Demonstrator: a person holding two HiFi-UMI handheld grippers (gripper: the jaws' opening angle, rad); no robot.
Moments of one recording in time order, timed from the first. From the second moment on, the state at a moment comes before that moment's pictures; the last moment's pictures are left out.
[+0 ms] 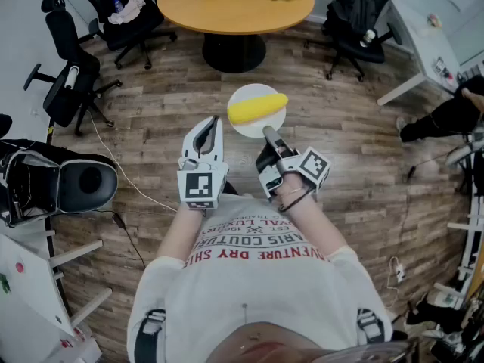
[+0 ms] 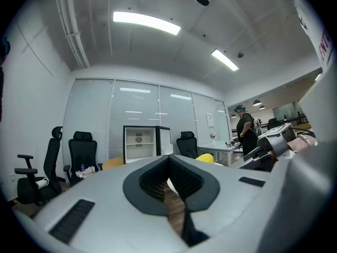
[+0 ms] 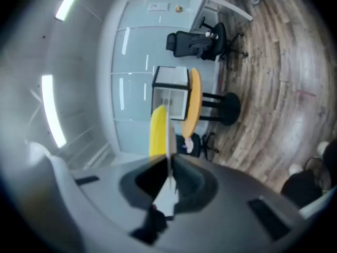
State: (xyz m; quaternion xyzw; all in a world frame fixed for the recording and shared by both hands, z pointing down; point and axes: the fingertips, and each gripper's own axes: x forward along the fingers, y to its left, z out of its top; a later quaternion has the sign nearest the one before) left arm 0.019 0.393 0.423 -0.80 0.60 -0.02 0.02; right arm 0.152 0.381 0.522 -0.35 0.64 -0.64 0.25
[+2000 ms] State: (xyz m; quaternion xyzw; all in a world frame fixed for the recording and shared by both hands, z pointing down) left arm -0.089 0.098 0.415 -0.83 0.55 -0.01 0.02; right arm 0.049 0.097 0.524 -0.38 0.60 -0.64 0.29
